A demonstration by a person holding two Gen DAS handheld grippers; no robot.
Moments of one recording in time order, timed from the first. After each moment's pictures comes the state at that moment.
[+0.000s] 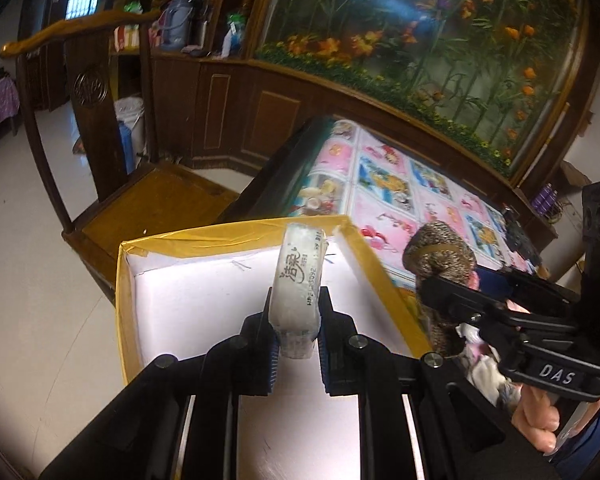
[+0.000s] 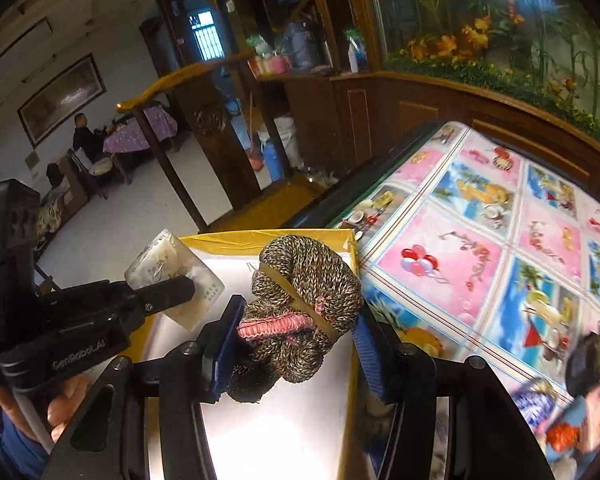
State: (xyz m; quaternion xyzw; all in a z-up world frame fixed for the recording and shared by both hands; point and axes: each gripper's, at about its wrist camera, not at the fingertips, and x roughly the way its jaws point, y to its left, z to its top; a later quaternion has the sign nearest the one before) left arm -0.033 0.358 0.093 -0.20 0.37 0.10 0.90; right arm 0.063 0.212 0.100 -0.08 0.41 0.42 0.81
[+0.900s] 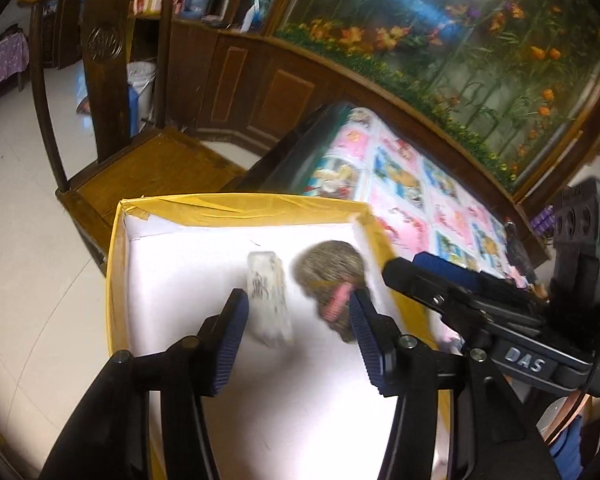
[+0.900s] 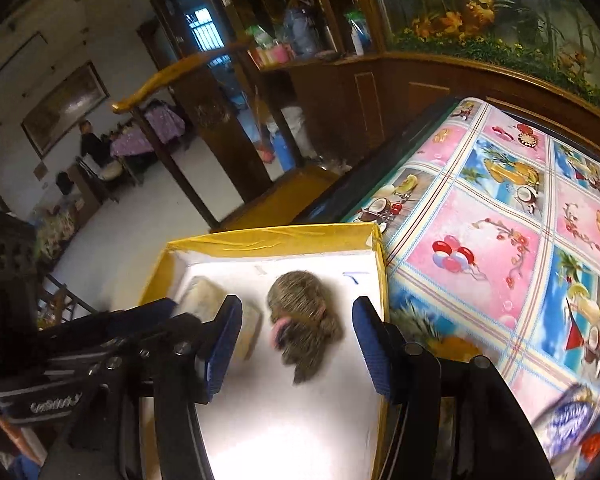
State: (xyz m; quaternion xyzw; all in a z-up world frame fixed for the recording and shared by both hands) left arm -0.043 0.363 0.080 -0.25 0.37 0.10 0.89; right arm 0.057 0.190 0.089 -0.03 0.40 0.45 0.79
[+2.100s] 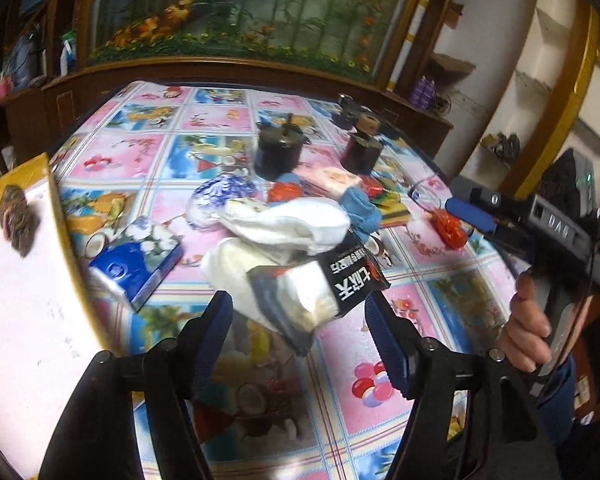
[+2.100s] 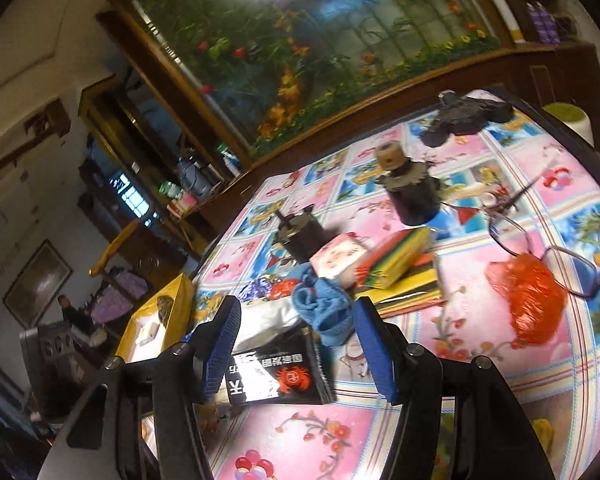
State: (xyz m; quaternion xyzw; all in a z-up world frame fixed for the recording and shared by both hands) left arm -0.047 0.043 0.066 -0.07 0.39 -0.12 0.91; right arm 0.002 -0.259 0.067 0.24 0.32 0.29 0.87
